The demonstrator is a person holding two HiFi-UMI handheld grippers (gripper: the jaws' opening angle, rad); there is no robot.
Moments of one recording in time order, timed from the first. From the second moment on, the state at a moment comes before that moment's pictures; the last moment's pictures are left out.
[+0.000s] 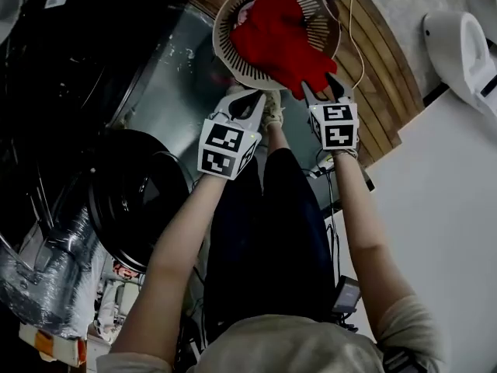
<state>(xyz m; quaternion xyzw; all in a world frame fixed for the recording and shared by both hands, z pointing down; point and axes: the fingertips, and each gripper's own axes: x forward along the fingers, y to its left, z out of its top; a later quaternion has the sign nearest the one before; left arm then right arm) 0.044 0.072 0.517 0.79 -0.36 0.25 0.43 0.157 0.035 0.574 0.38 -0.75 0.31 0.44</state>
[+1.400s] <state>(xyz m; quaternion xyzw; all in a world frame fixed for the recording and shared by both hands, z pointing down) 0.078 0.043 0.569 0.80 -0.34 0.24 0.43 0.110 0.012 0.517 0.34 -0.82 0.40 0.25</state>
